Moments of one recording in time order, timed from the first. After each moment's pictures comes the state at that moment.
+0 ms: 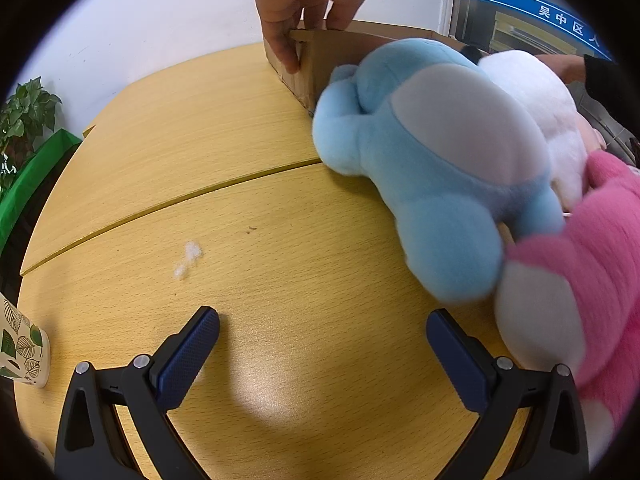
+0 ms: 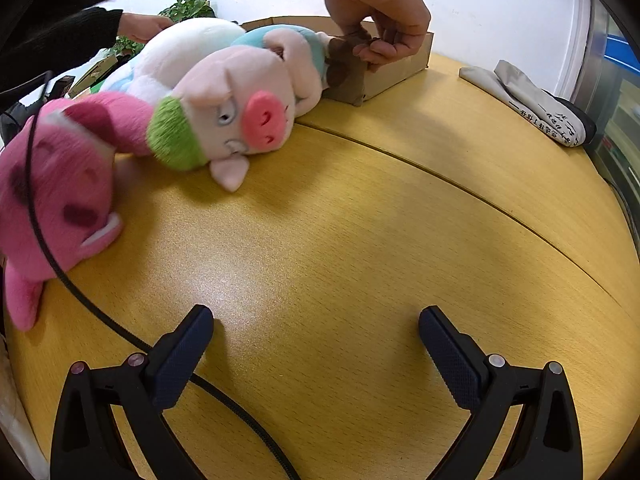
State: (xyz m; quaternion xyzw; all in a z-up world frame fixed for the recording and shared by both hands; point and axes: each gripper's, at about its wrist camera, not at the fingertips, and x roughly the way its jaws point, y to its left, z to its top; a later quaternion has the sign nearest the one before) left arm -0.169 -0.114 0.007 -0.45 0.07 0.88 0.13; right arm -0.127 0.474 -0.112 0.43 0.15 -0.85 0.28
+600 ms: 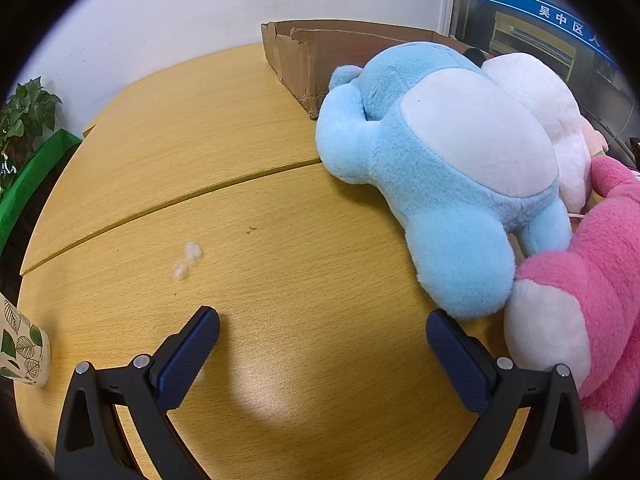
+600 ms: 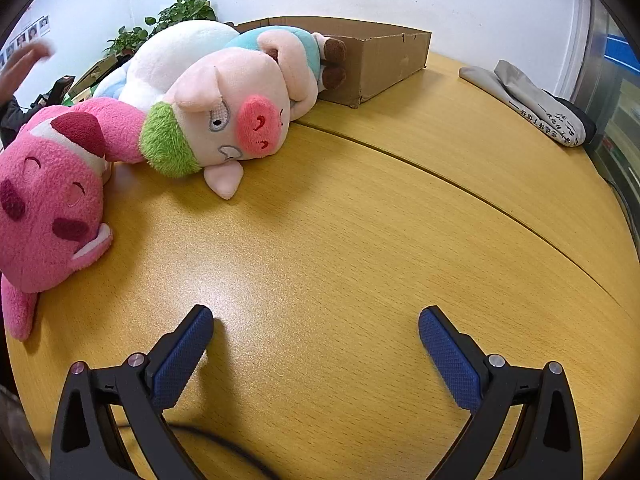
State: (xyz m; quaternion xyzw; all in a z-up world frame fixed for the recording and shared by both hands) left arm -0.172 -0.091 0.032 -0.45 0.07 0.88 0.13; right arm -0.127 0.474 -0.112 0.43 0.15 -0.85 0.28
